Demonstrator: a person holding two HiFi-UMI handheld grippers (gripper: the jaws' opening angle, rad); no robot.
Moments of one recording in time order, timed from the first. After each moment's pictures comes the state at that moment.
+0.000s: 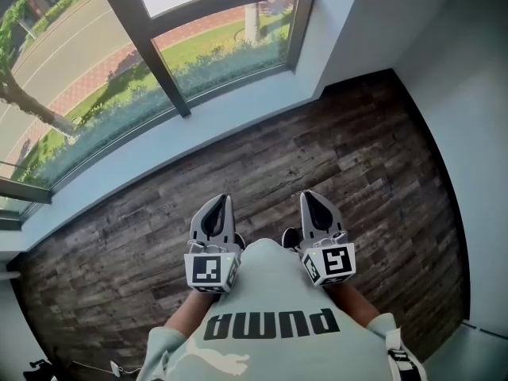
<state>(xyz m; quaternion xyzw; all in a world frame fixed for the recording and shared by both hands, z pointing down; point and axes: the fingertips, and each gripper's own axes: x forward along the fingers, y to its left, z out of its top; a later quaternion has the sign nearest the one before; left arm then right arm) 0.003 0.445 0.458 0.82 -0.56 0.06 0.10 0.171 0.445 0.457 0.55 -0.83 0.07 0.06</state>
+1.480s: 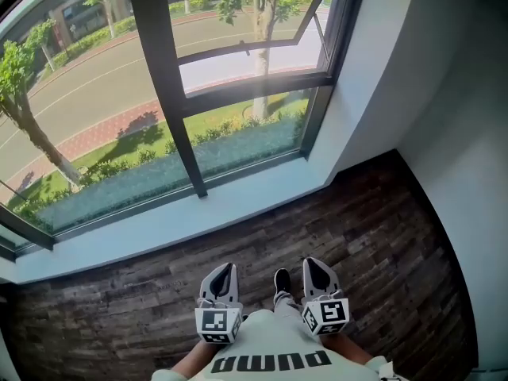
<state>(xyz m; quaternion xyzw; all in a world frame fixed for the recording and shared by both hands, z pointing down) -0.109 0.358 0.489 0.81 -0.57 0.06 0.12 0.083 0.346 0.480 0.56 -0.82 0.08 0.08</state>
